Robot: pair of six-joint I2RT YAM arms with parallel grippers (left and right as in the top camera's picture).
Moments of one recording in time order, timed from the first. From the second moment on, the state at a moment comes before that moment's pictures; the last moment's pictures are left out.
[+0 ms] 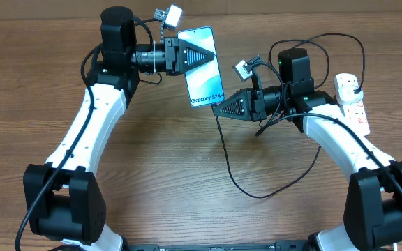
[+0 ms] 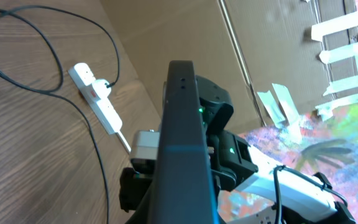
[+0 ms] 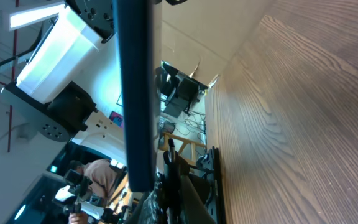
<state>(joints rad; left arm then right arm) -0.17 1.76 1.42 0.02 1.30 -0.82 0.24 1.69 1.11 -0.11 -1.53 0.32</state>
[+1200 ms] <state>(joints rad) -0.18 1.76 1.42 -0.04 1.21 -0.86 0.24 1.69 1.11 -0.11 -1.56 0.33</state>
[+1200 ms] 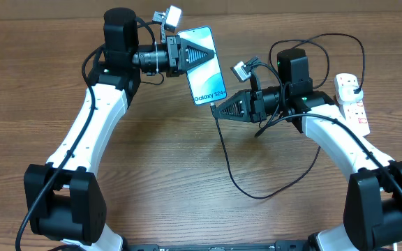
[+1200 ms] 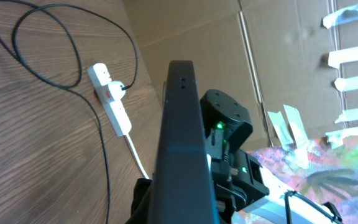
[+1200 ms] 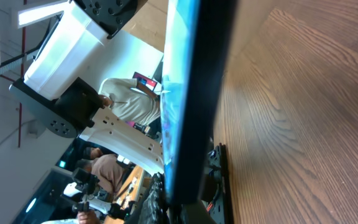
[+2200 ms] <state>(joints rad) -0.16 1.76 1.42 -0.07 1.18 -0.92 0.25 1.69 1.11 -0.06 -1.55 0.44</state>
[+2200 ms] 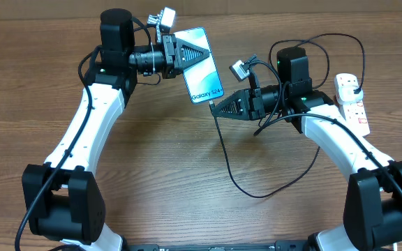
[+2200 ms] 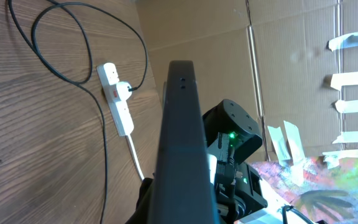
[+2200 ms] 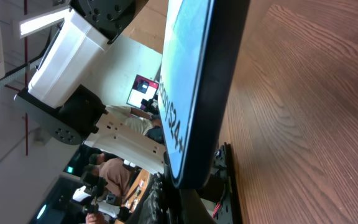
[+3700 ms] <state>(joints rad) -0.18 1.76 1.45 -0.09 1.19 -0.82 0.25 1.69 1.10 0.16 -1.52 0.65</state>
